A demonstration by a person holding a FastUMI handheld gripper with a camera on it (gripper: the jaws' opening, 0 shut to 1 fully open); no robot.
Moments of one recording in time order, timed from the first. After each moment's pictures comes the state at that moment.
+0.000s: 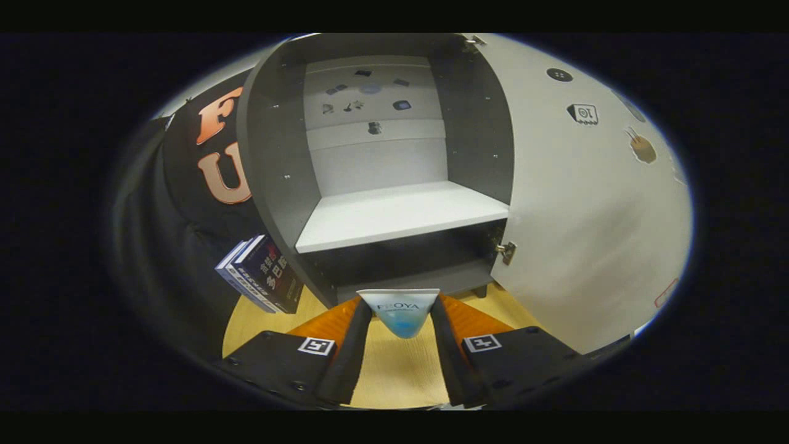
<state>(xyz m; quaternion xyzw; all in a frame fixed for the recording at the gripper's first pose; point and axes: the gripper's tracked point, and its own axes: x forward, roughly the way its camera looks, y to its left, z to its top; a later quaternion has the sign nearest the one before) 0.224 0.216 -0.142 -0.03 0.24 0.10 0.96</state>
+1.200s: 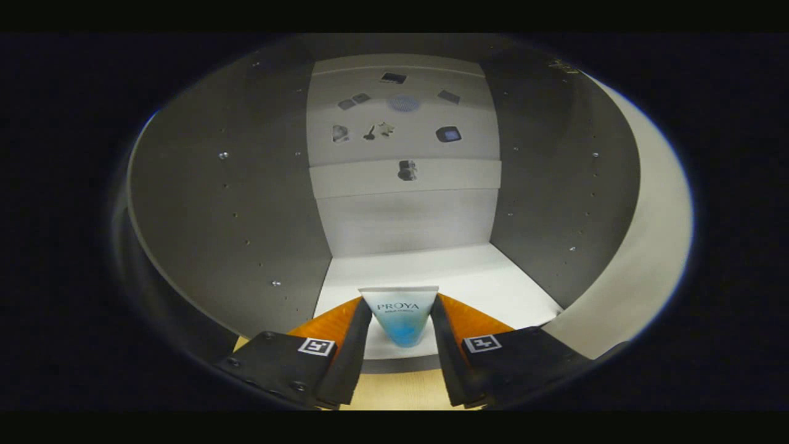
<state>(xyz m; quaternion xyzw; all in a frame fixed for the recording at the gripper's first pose) 0.395 0.291 -0.070 -0.06 0.22 0.15 0.96</state>
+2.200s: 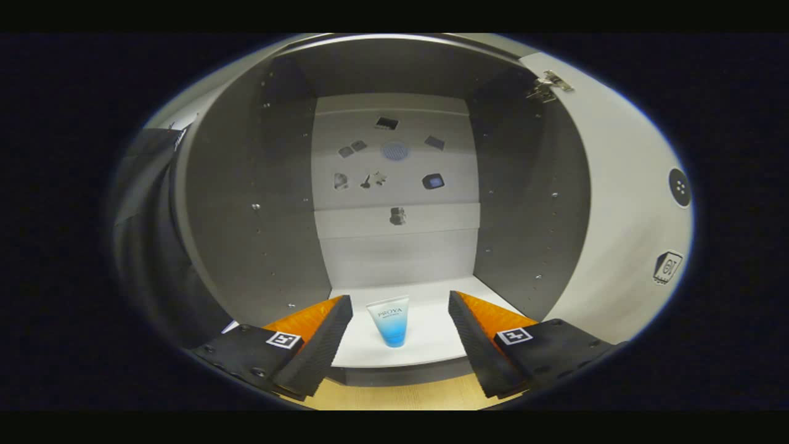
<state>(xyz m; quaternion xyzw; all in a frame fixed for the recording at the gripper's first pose) 0.346 0.267 0.007 -0.04 0.09 0.14 0.99</state>
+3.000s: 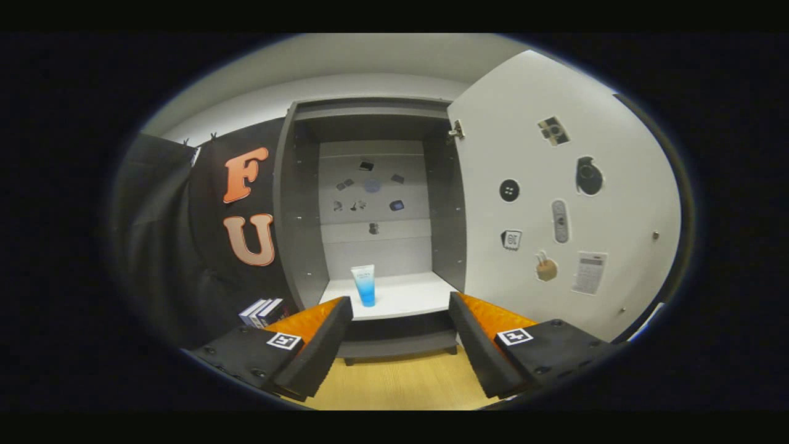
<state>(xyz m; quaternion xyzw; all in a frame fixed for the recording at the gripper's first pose) 0.161 0.147 0.009 -0.03 0.03 0.12 0.99</state>
